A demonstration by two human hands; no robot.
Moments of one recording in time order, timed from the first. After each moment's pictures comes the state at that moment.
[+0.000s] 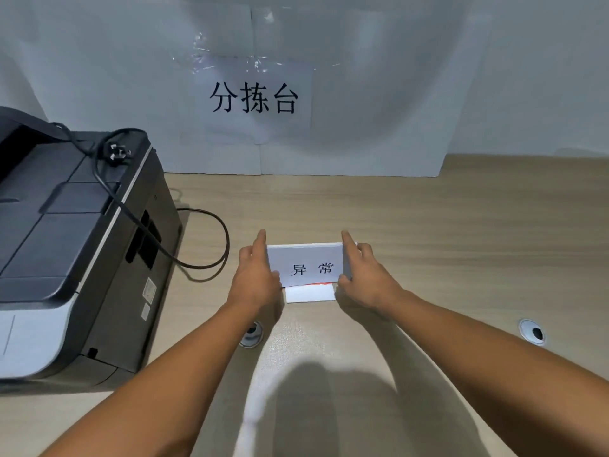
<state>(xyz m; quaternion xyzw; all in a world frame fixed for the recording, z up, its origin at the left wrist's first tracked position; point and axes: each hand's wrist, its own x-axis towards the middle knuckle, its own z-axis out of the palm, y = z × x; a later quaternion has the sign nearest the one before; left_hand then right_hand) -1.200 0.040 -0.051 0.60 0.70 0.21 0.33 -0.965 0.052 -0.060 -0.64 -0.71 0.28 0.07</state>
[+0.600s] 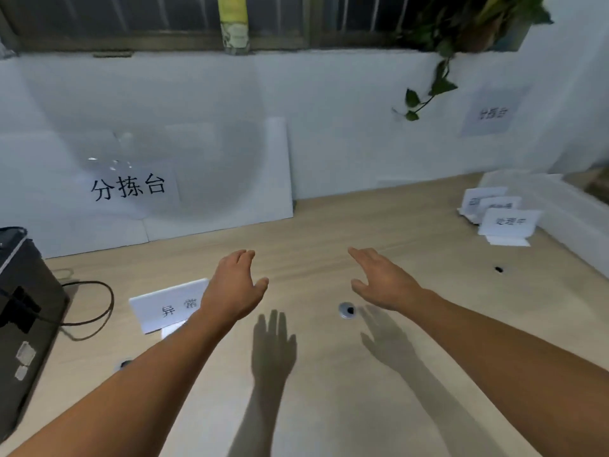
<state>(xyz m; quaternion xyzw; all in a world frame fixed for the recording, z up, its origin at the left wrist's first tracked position) -0.931 -0.082 0.118 0.78 0.59 0.15 0.16 -0.627 -0.143 0.121 -0.71 -0.69 0.12 0.07</state>
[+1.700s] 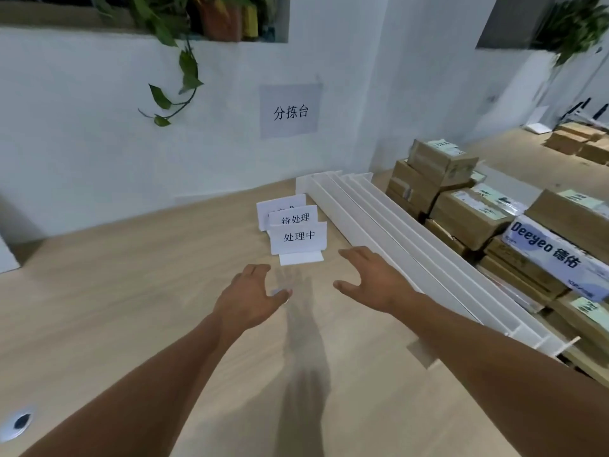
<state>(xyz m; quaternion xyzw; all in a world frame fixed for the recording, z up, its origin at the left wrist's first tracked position) -0.190 -0.142 0.096 0.84 0.47 0.08 0.27 0.057 -0.263 0.125 -0.79 -0.59 0.10 0.12</state>
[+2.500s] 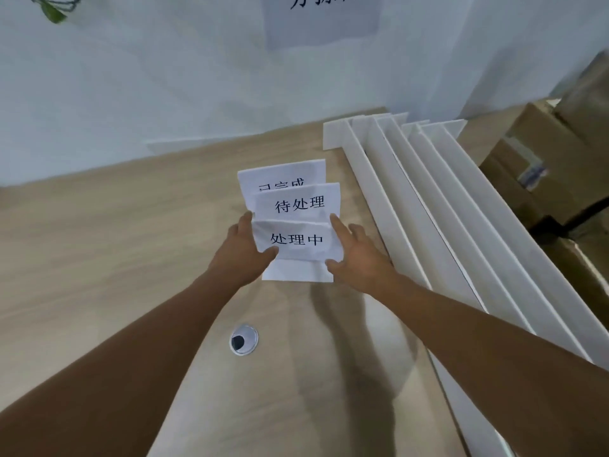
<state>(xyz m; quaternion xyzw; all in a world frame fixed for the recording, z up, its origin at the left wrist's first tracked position) 0.019 0.089 -0.044 0.71 0.62 0.09 0.30 0.260 0.020 -0.081 -0.73 -0.62 0.26 0.13</state>
